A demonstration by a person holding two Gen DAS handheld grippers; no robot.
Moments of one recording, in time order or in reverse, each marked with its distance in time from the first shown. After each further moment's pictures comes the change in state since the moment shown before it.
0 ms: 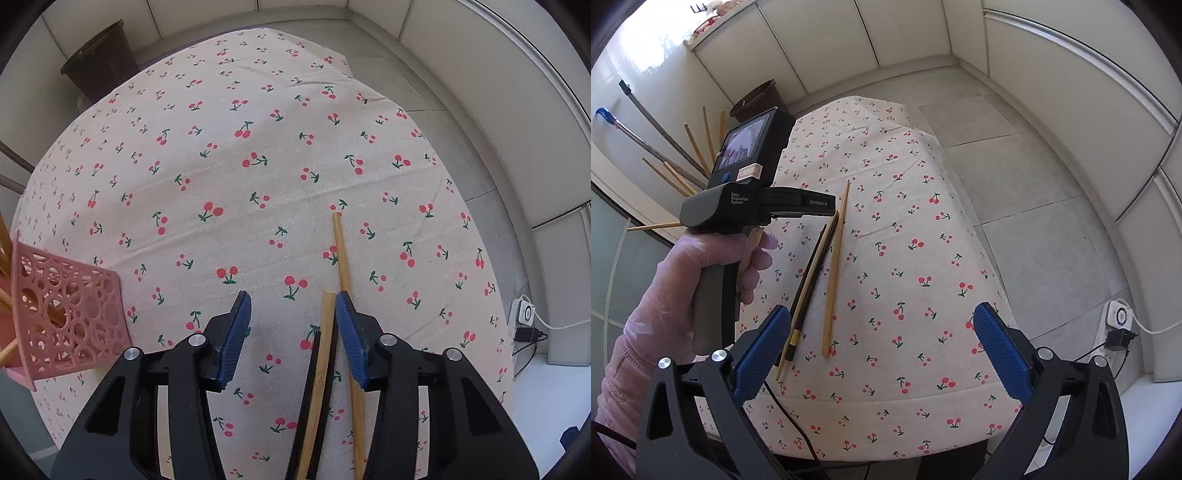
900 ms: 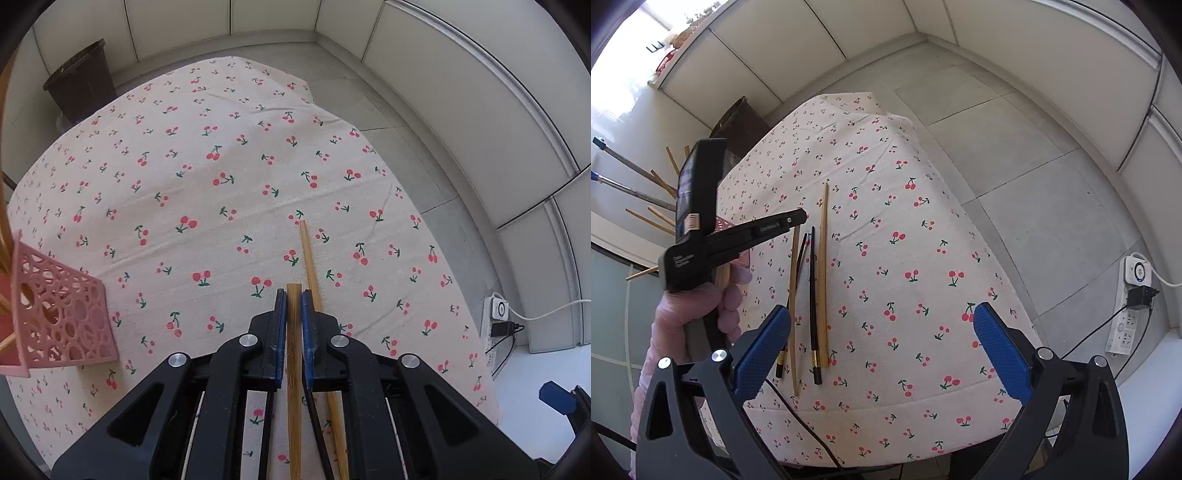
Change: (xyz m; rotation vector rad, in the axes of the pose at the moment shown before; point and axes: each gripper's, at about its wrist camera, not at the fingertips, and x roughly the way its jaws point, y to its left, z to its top) left arm -0.028 -0.005 -0.017 0.041 -0.122 -0.129; right arm 0.016 -0.036 0.007 0.188 0.046 0.055
